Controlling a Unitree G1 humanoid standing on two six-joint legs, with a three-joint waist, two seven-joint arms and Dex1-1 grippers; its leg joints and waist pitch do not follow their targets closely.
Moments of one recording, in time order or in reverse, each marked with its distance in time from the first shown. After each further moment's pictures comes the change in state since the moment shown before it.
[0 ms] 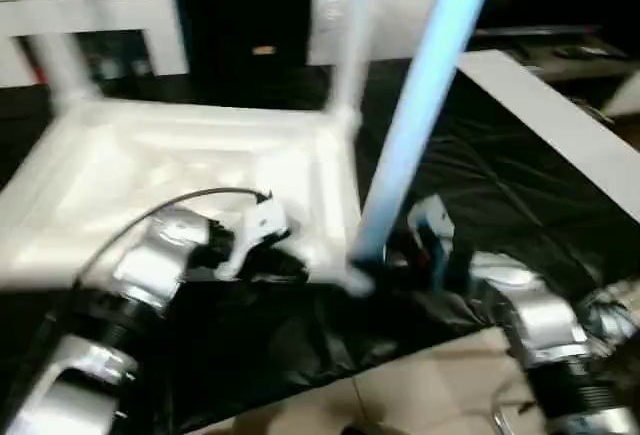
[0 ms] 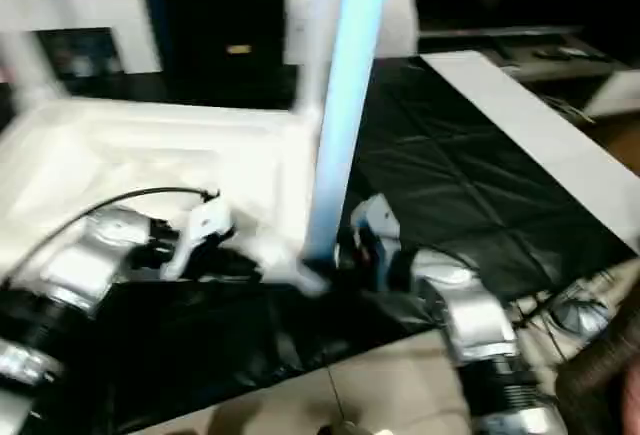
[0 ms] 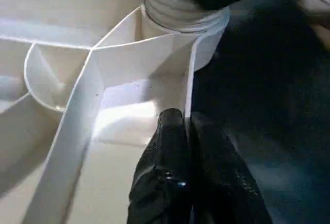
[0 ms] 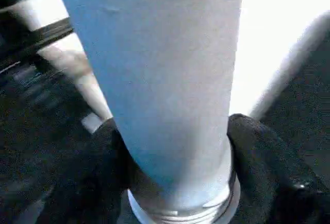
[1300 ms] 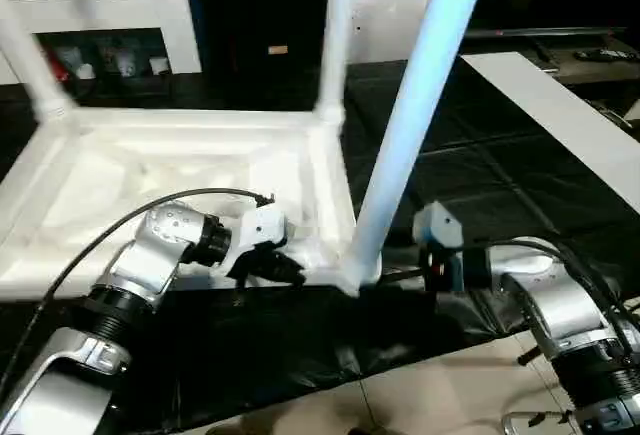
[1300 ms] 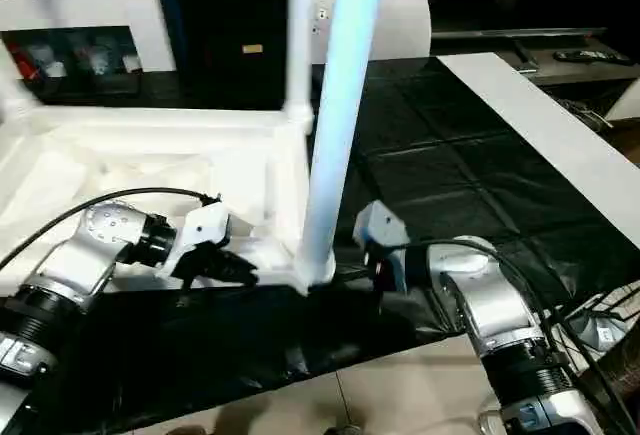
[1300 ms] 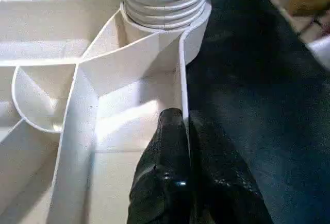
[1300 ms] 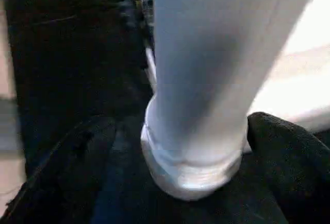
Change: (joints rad) left arm -0.059 0.123 -0.077 0.134 -0.027 -0.314 -0.314; right arm -0.040 -0.270 0.164 0.007 -0.027 -0.181 0.478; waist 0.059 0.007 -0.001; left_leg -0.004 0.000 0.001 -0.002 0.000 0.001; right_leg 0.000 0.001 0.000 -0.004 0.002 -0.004
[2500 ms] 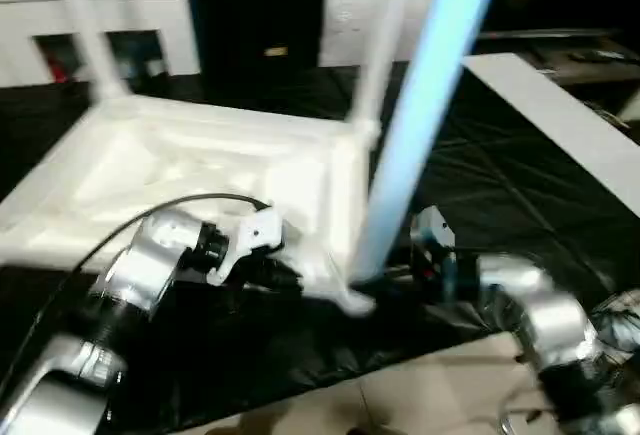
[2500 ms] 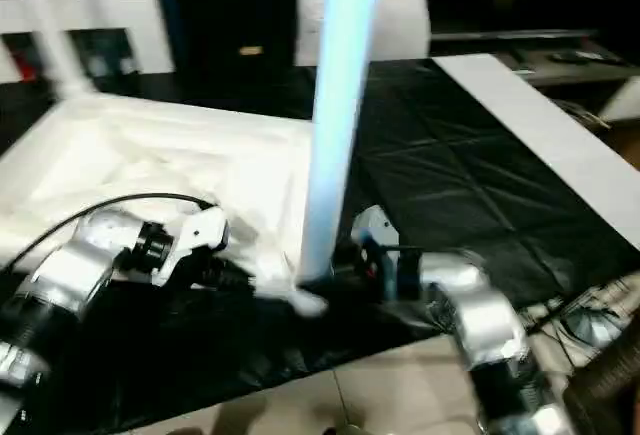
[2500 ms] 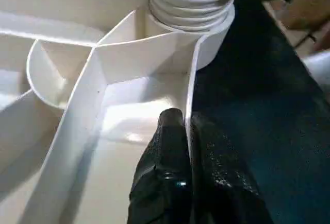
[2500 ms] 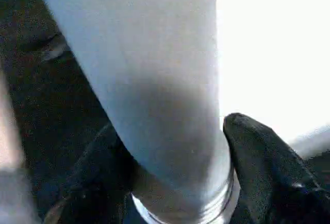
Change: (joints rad) left arm 0.064 -0.007 0.041 -0.099 -0.015 0.156 0.094; right arm 0.078 0.147 -0.093 -0.038 0.102 0.154 -0.163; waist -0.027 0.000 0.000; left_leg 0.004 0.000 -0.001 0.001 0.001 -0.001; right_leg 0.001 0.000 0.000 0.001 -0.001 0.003
